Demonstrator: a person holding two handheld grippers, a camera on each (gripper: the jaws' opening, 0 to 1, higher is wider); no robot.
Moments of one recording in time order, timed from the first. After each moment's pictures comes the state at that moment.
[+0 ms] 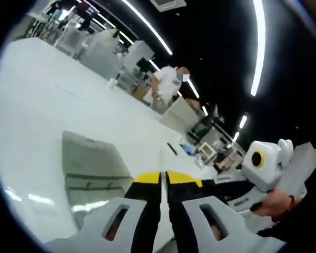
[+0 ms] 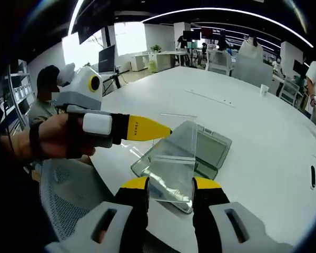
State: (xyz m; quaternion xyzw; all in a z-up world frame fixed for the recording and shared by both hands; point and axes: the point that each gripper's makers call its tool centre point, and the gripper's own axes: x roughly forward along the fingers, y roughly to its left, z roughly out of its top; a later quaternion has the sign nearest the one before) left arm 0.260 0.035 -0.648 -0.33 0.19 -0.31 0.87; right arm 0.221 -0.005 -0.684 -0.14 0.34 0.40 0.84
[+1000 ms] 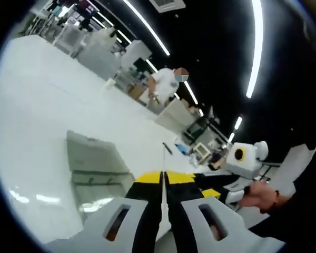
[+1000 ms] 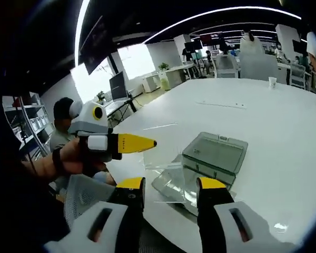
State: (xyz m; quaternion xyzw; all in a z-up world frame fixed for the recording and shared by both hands) left arm 0.237 0.054 -0.640 -0.33 0.19 -0.33 0.86; right arm 0.218 0.003 -0.663 0.01 0.32 0.45 0.83
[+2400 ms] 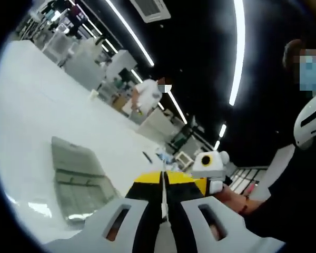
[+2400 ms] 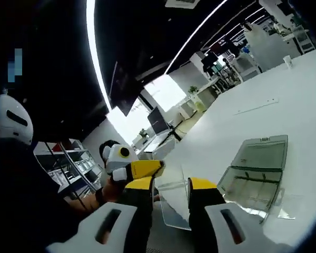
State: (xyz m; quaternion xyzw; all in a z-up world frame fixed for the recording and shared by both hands) left arm 0.189 0.046 -0.586 -0.36 0.11 -0.38 0.84; right arm 0.179 0.020 -0.604 0.24 0.26 0.57 0.74
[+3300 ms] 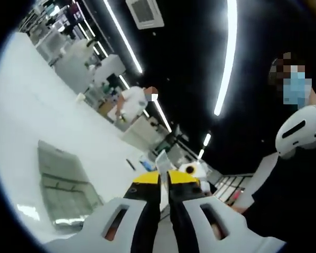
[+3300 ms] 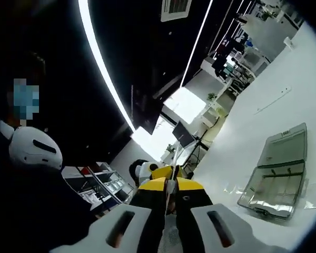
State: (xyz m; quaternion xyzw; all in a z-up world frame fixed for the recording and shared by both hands) left arm 0.186 0.043 -0.565 -0.39 0.08 -0.42 0.82; right arm 0.166 0.011 -0.567 0.35 0.24 0.61 0.67
